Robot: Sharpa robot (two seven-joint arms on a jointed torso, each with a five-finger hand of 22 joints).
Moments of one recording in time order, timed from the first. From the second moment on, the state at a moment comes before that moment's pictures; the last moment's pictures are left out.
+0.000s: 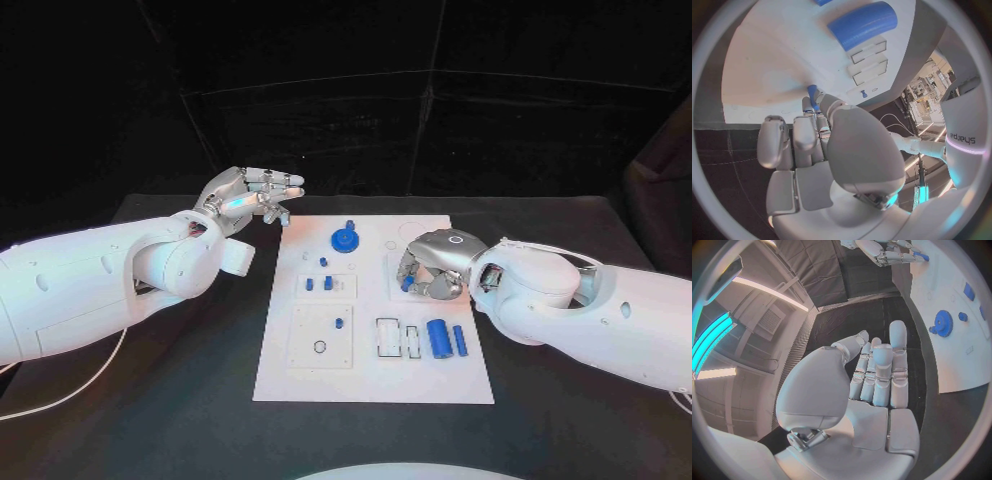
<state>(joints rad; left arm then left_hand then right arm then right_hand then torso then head) 1.35 -0.85 -0.19 1.44 0.00 -0.22 0.43 1.33 -0.13 0.50 -0.07 0.05 1.03 0.18 0.15 0.07 1.08 0.10 0.28 0.07 1.27 0.01 1.09 0.70 0.18 1.22 0.11 0.64 0.72 1.15 -0.88 -0.03 1.70 -1.76 -0.17 -0.23 1.49 -0.09 0.42 0.02 0.05 1.13 0.12 0.10 0.08 1.23 0.07 0.16 0.07 1.47 -0.02 1.23 1.01 0.09 1.38 0.08 1.40 1.30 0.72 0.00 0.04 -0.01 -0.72</state>
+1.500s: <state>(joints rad) 1.35 -0.84 -0.19 1.43 0.00 -0.22 0.43 1.33 -0.13 0.50 -0.07 0.05 1.03 0.18 0.15 0.07 1.08 0.10 0.29 0.07 1.27 0.01 1.09 0.70 0.18 1.22 0.11 0.64 0.72 1.10 -0.66 -0.04 1.76 -1.63 -0.28 -0.12 1.48 -0.10 0.50 -0.03 0.05 1.13 0.13 0.07 0.08 1.24 0.08 0.11 0.07 1.47 -0.02 1.24 1.01 0.07 1.38 0.09 1.41 1.30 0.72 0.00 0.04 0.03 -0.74</state>
